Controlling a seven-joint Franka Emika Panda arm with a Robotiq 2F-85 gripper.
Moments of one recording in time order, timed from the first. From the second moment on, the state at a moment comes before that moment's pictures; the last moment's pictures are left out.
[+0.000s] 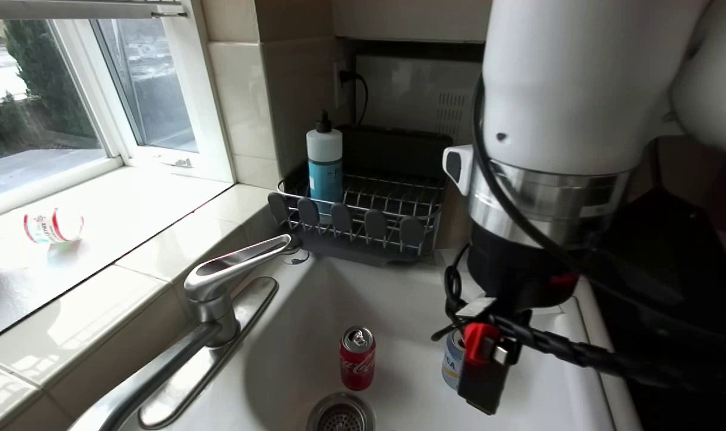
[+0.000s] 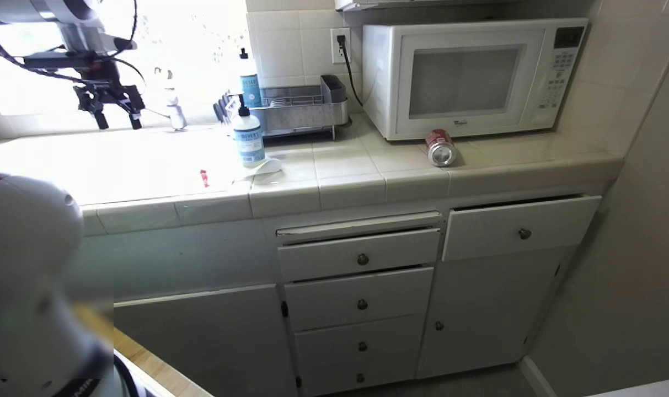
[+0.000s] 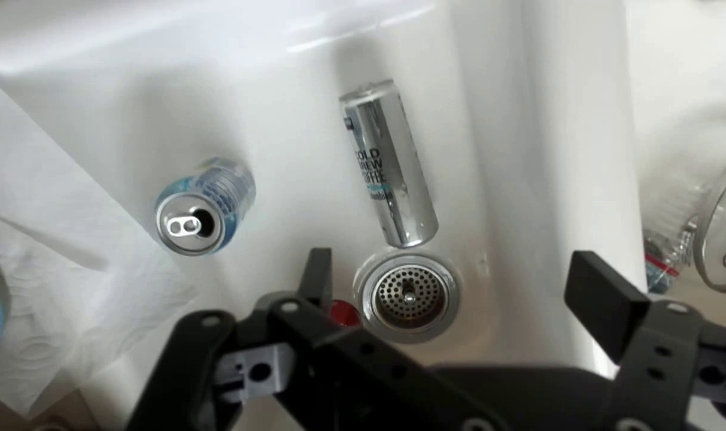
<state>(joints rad) 0.54 -0.02 0.30 -2.05 -0.01 2.00 0.47</state>
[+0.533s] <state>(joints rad) 0.54 -0.45 0.39 -2.13 0.02 1.60 0.47</state>
